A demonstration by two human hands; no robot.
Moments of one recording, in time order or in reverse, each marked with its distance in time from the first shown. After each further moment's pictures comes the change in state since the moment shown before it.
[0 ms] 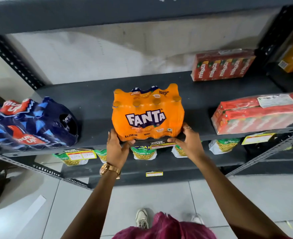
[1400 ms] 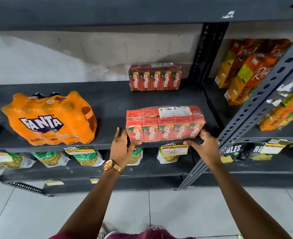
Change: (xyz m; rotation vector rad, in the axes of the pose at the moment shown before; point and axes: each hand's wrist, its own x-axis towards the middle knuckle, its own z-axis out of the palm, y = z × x) left_hand -0.056 0.170 0.266 0.161 -0.156 0.152; right_hand -0.016 0.179 -0.304 -0.118 0.188 0.010
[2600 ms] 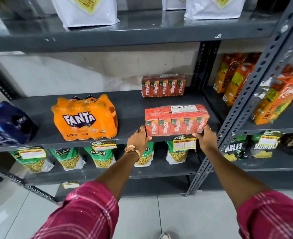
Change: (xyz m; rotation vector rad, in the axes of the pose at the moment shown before) left_hand -0.014 0.022 -0.033 0.363 -0.153 -0.025; right_hand -0.021 -0.031 0.022 -0.186 0.140 0.191
